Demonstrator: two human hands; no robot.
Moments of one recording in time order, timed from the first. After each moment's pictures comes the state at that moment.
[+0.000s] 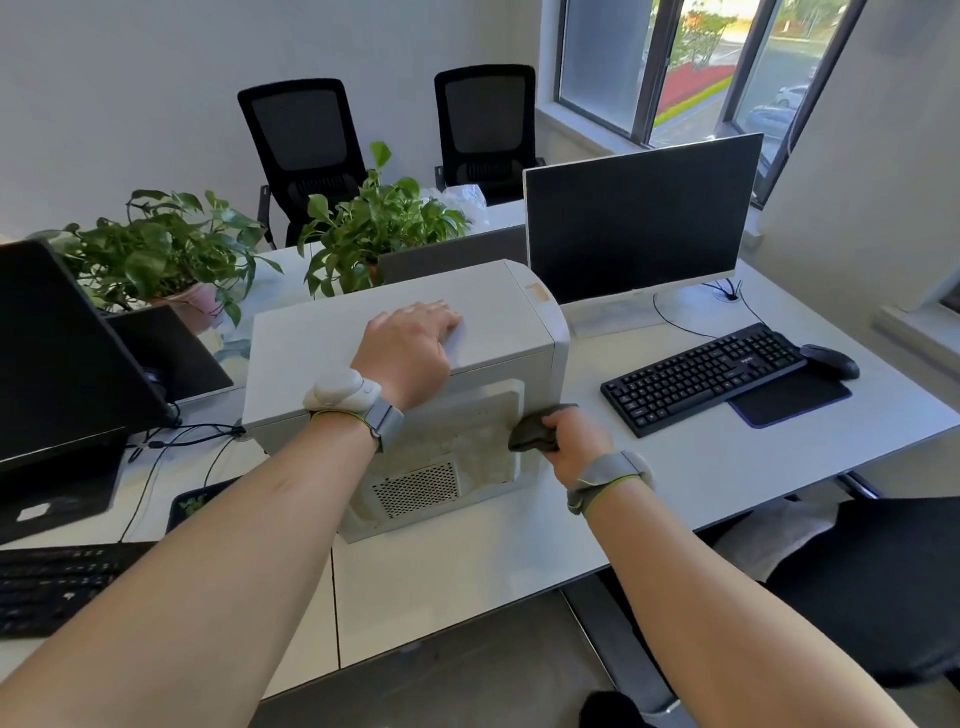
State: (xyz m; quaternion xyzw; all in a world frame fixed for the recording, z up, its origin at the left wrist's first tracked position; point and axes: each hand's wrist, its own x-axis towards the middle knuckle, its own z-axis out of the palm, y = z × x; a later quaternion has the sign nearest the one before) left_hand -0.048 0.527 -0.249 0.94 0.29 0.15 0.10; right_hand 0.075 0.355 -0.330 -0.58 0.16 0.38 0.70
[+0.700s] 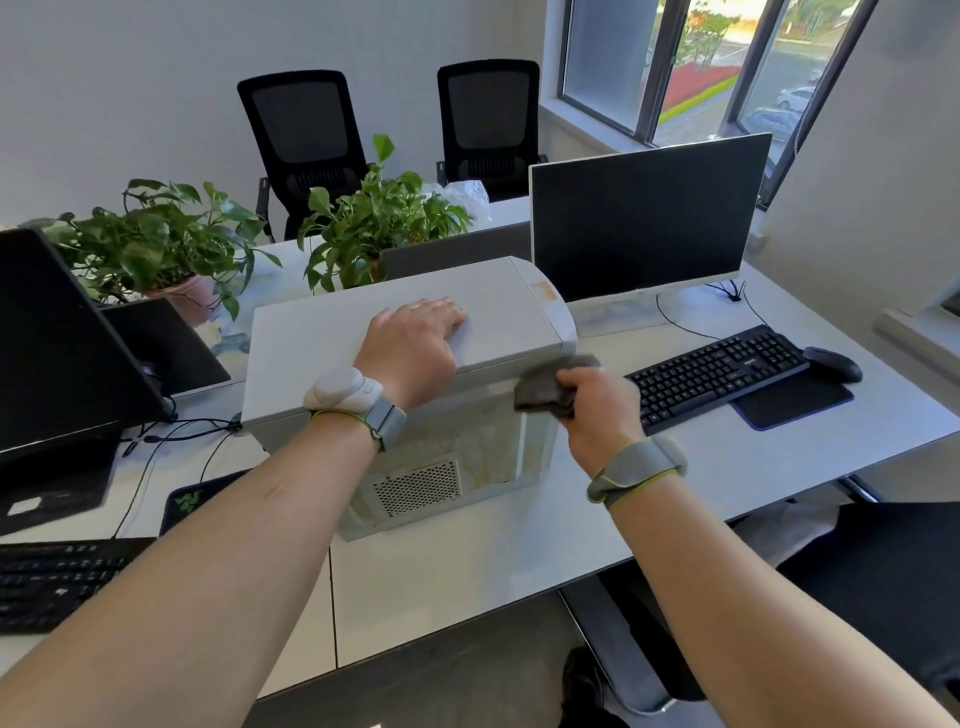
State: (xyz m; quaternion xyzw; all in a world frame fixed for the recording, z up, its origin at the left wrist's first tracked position) left_hand -0.046 0.530 -0.250 0.94 0.29 0.12 0.09; right_hand 0.091 0.362 -0.294 -0.59 0.07 0.32 0.74
